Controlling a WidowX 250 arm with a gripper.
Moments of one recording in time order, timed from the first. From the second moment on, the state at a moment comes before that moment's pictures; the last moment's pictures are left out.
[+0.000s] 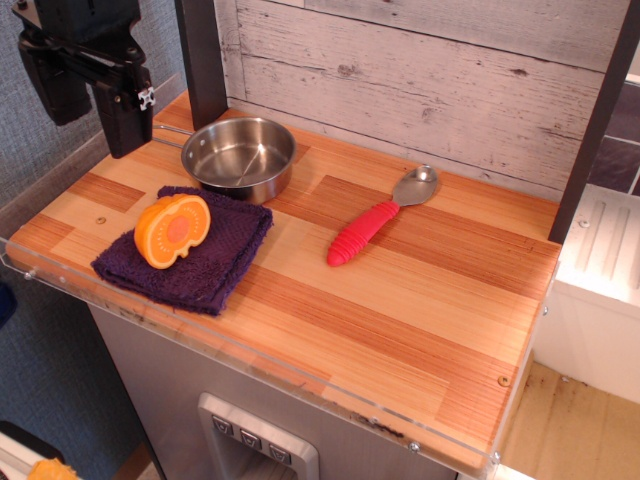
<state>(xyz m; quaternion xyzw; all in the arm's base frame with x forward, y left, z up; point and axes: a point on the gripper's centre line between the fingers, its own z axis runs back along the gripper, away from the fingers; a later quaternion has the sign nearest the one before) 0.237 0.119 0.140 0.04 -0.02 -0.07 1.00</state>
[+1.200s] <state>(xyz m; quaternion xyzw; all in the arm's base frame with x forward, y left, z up) 0.366 0.054 0.082 0.03 -0.04 -0.08 1.00</state>
